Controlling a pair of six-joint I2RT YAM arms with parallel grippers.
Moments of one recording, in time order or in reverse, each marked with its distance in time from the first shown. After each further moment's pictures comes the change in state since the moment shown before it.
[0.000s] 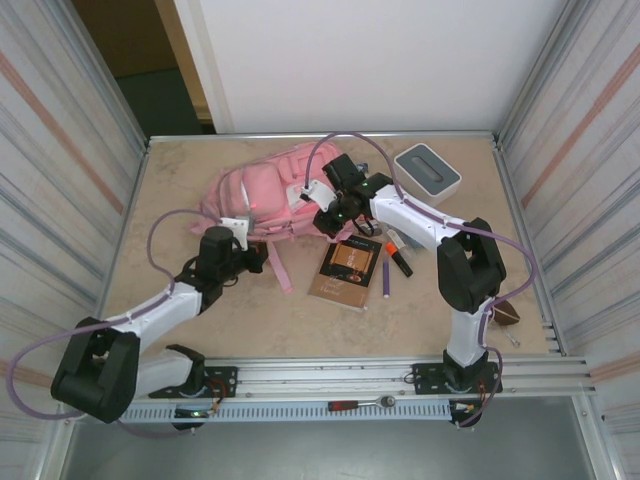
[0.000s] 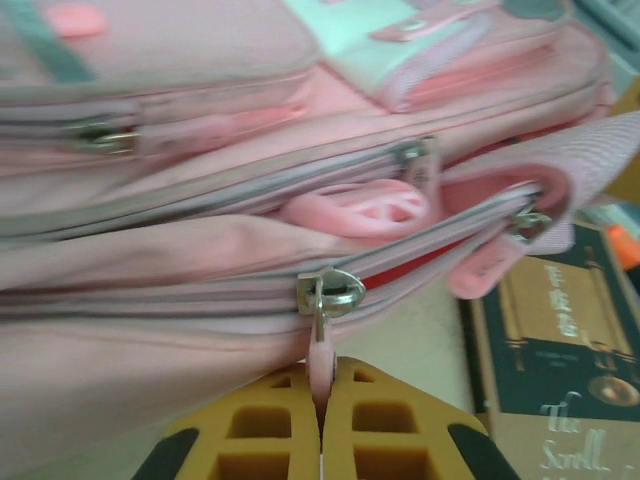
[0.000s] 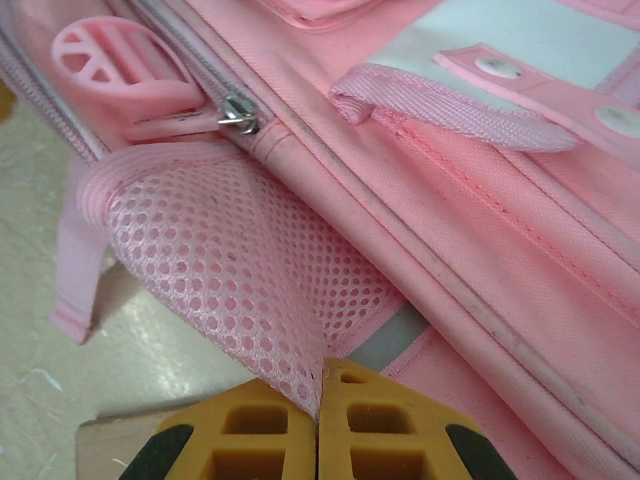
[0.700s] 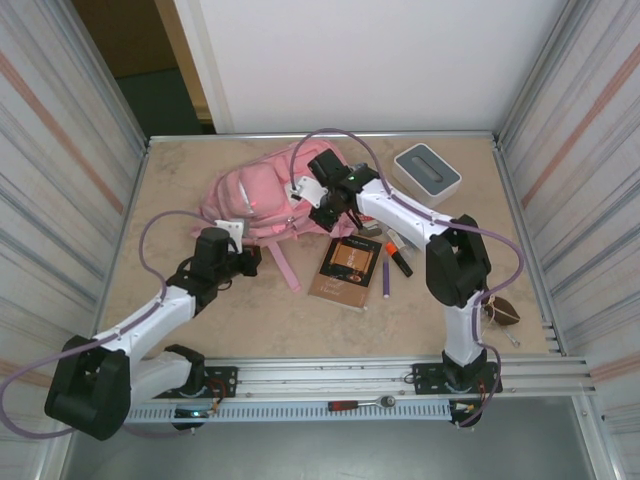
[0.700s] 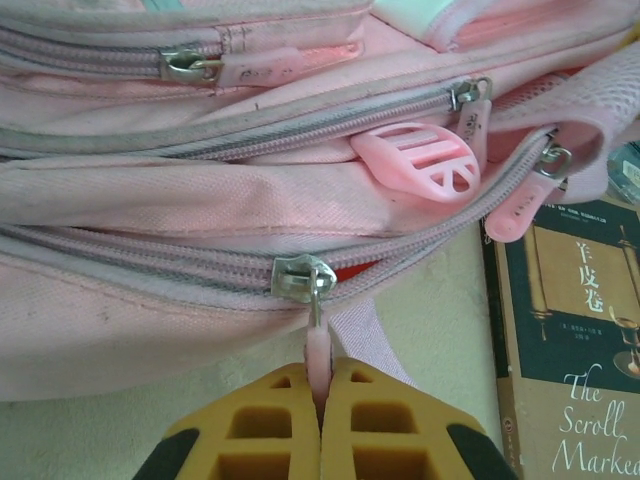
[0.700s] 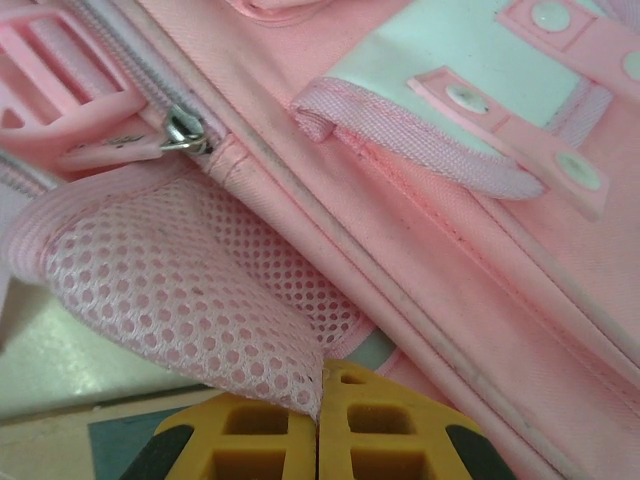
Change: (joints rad) left arm 0.003 -0.086 0.018 -0.159 -0.004 0.010; right arm 0.049 0.099 0.184 -0.106 0.208 -0.133
